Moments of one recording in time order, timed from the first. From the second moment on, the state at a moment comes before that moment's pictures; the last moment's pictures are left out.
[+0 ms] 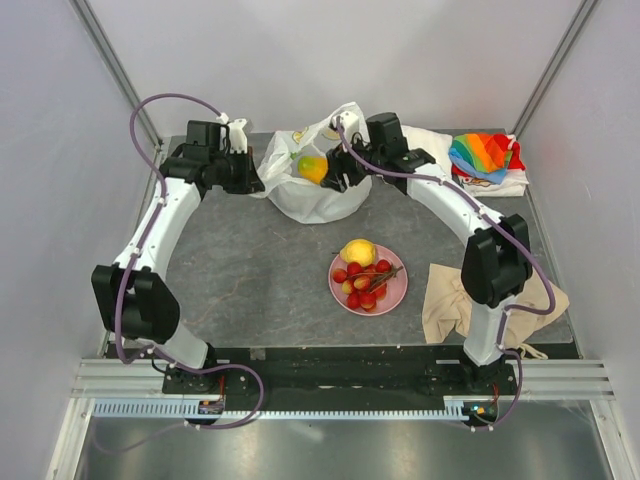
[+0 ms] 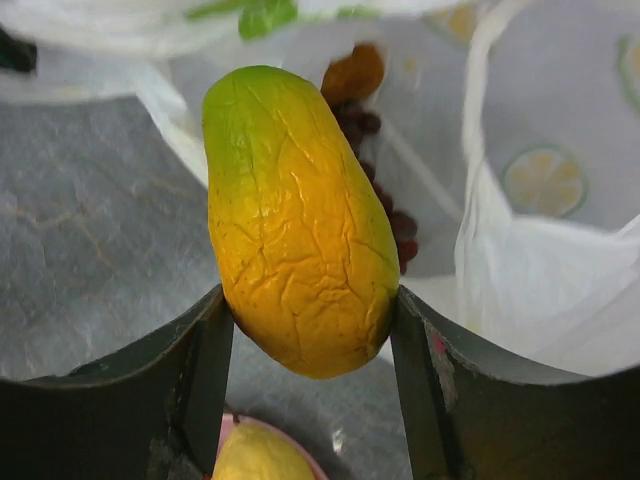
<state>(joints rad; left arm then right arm) -0.15 1.58 1.50 -0.71 0.39 -0.08 0.47 1.91 1.71 -0.33 -0.48 -0.11</state>
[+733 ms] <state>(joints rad) -0.15 1.59 1.57 -0.71 0.41 -0.08 0.42 1.29 1.38 -0.85 -0.41 -0.53</state>
